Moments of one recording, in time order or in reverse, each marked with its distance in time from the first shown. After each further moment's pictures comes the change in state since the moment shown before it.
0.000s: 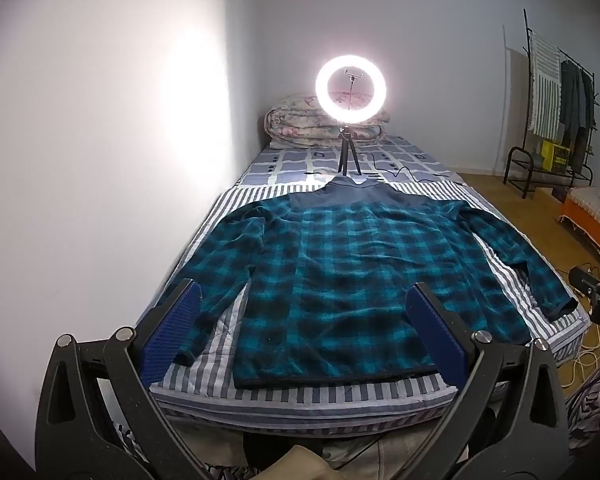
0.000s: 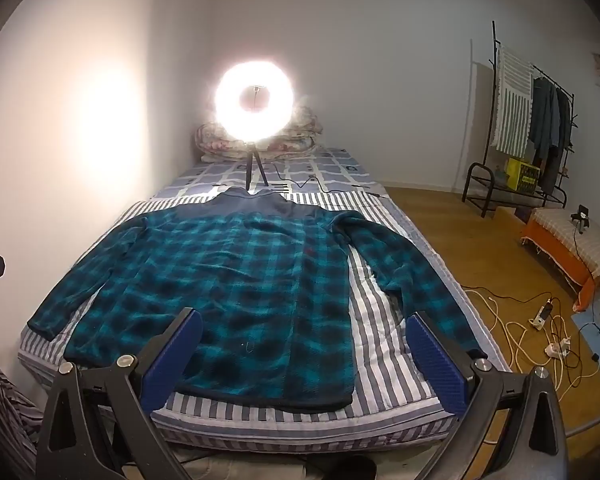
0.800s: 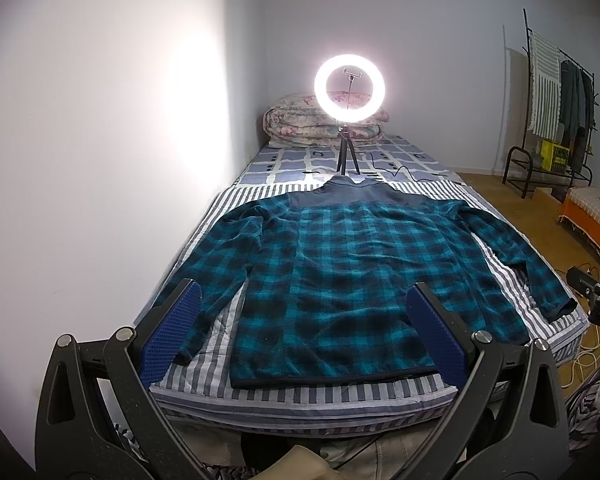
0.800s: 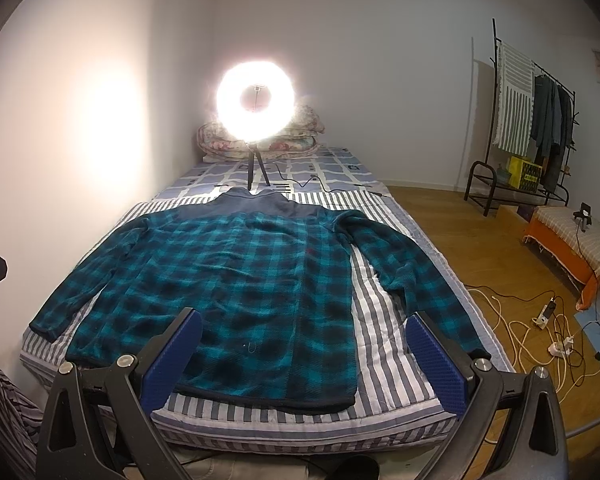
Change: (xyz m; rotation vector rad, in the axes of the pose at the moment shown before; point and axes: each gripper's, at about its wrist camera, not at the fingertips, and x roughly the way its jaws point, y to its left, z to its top) left arm -0.001 0.001 0.001 -0.002 0.000 0.002; right arm 0.000 0.001 0.002 0.004 0.002 0.004
